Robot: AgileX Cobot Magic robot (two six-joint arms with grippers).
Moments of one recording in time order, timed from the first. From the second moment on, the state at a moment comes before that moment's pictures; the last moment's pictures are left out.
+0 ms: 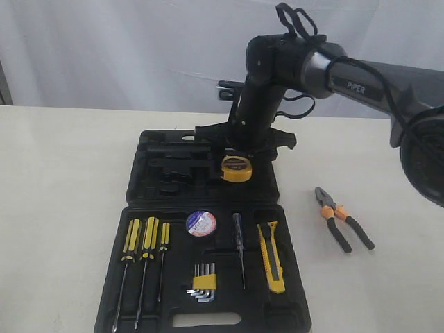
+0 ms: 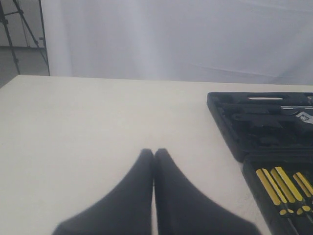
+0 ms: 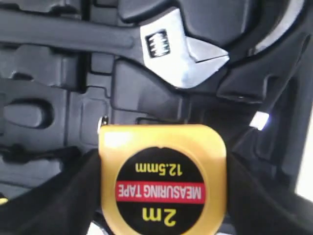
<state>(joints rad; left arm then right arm) -0.02 0.00 0.00 -0.02 0.27 -0.03 0.08 2.31 -2.00 0.07 1.08 0.32</state>
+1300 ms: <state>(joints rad) -0.02 0.00 0.00 -0.02 0.27 -0.03 0.04 2.38 -2.00 -0.02 1.09 0.36</state>
